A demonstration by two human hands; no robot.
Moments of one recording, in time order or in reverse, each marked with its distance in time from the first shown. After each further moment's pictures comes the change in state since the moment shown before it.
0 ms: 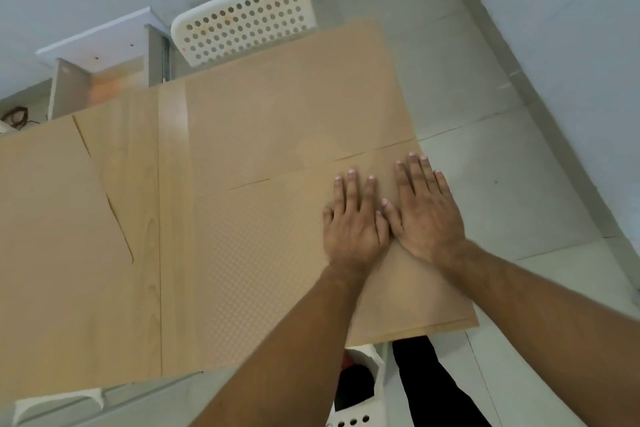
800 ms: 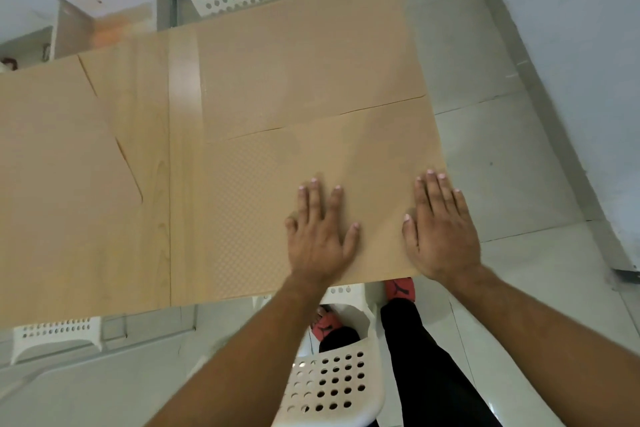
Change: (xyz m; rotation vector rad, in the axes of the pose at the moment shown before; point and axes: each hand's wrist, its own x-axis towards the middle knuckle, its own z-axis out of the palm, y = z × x) left_hand -0.107 -0.069 -0.002 0.031 -0.050 -0.080; right_hand -0.111 -0.005 0.026 -0.037 0.088 0.001
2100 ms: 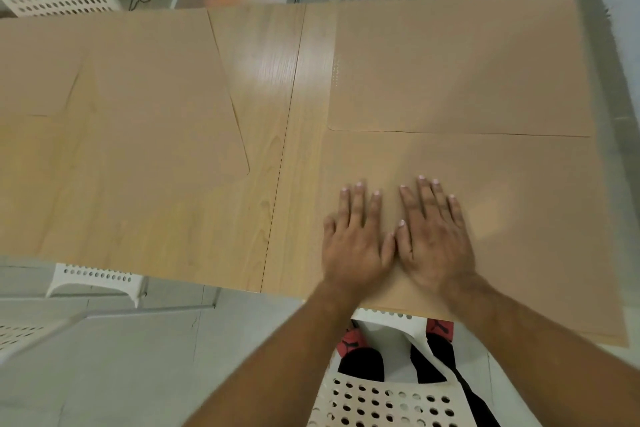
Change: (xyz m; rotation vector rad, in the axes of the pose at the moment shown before) left_hand -0.005 -0.131 -0.019 -0.093 0.122 -0.077; right_hand 0.047 -0.195 0.034 -0.014 -0.013 -0.253
